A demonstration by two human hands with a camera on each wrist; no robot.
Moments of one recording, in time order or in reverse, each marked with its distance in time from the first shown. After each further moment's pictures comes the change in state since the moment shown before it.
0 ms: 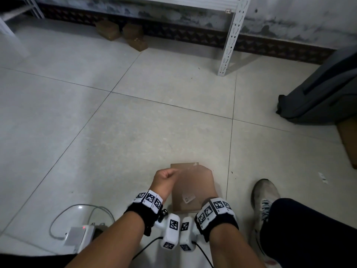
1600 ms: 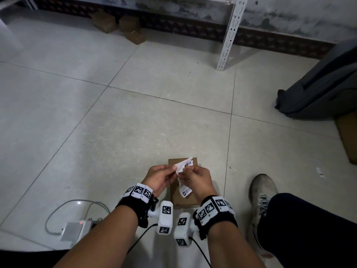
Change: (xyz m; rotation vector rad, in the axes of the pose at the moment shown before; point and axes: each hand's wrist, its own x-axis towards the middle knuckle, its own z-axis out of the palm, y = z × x) left_hand 0.004 0.010 -0.013 -0.397 -0.020 -0.301; right_hand -0.010 -0.001 -0.001 0.244 -0.117 0.197
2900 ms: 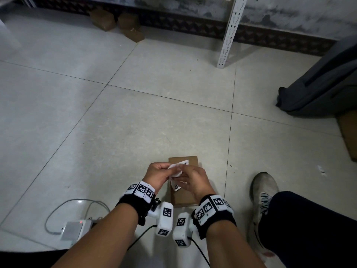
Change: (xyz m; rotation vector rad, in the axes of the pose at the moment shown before) left_hand 0.000 -0.002 0.001 0.311 -0.025 0.184; right_hand 0.000 0.000 0.006 0.059 -0.075 0.096
